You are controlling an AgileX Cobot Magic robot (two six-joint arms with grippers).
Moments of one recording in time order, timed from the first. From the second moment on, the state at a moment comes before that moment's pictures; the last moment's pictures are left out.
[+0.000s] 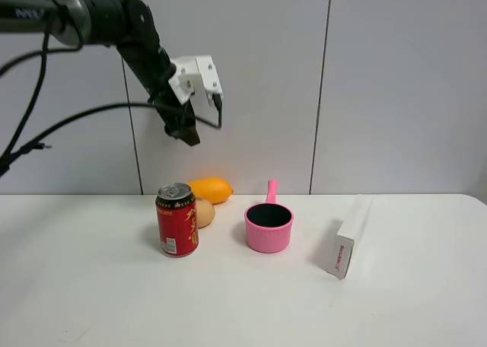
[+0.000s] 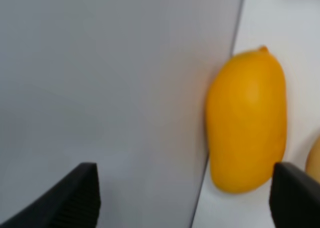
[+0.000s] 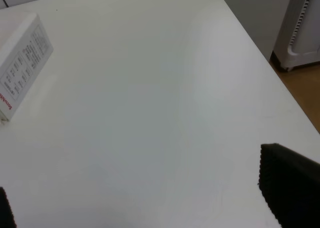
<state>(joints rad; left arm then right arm) -0.32 2.34 -2.31 -0.11 0.88 1.07 -0.03 0.00 -0.49 -0.06 1.05 0.08</state>
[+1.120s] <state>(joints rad) -0.07 1.10 -1.61 0.02 1.21 0.12 -0.03 0.00 -0.49 -0.06 1.05 0.08</state>
